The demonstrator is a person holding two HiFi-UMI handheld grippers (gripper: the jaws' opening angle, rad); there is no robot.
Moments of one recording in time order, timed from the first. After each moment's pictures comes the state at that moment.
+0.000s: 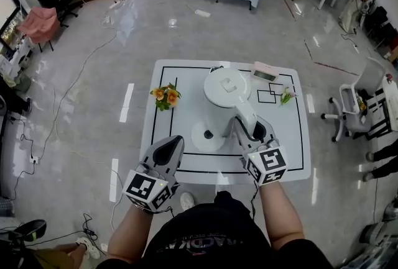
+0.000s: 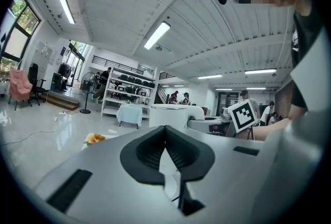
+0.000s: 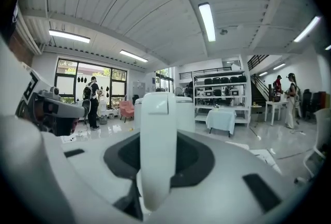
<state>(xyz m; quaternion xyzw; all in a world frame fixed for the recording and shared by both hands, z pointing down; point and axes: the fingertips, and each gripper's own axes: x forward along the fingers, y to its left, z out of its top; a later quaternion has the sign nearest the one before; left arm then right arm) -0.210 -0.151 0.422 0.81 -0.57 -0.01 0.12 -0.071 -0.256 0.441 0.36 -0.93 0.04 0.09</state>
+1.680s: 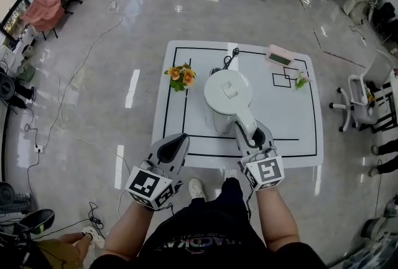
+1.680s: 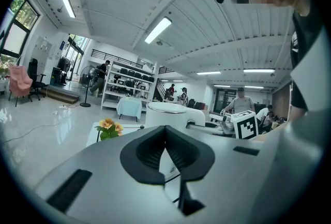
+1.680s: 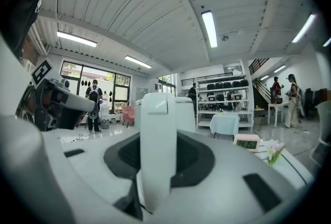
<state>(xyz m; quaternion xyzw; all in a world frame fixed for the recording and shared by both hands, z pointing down) -0.236 -0.098 0.453 0.82 -0.56 0.01 0.15 -0.108 -0.182 0.485 0.35 -0.93 0.01 0.06</state>
